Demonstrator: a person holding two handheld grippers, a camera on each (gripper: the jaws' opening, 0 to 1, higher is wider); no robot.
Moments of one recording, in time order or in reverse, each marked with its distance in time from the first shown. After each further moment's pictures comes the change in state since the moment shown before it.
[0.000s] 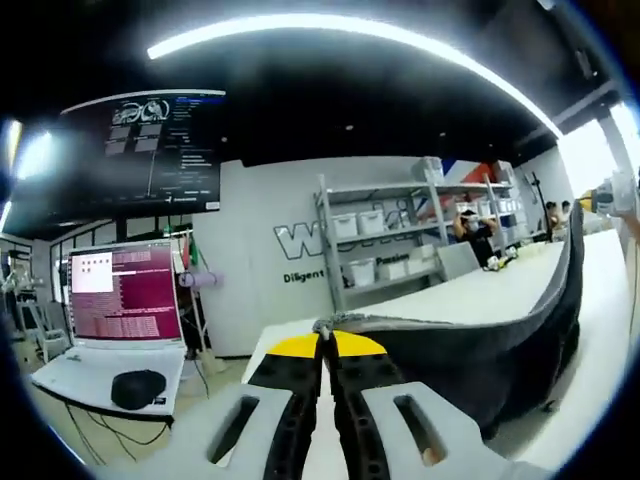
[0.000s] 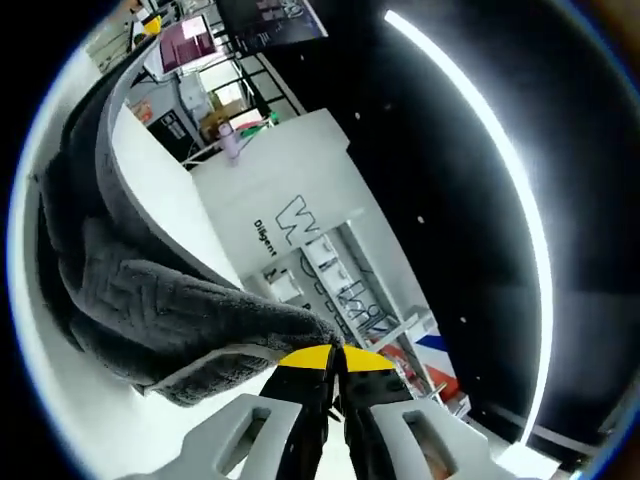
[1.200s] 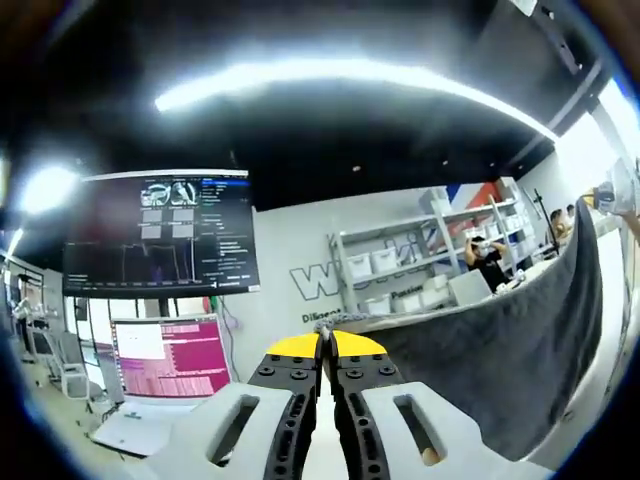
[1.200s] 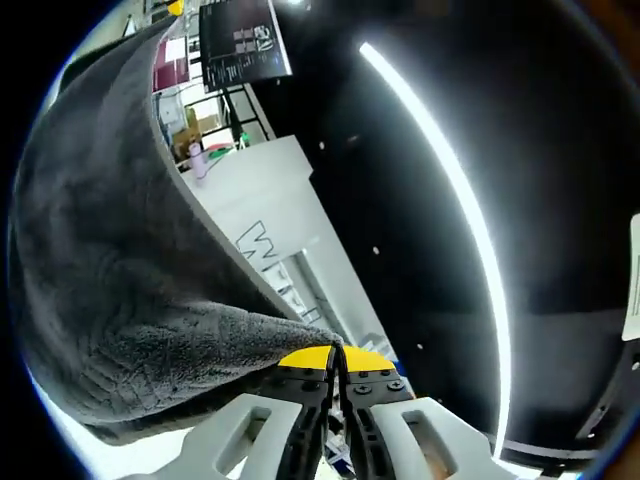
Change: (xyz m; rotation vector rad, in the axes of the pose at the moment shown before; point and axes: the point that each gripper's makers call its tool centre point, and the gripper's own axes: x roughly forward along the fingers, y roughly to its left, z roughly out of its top) left arm -0.096 0.038 0.122 0.062 -0.146 0.049; right arm -0.072 -0.099 0.057 -0.030 -0.127 -0.164
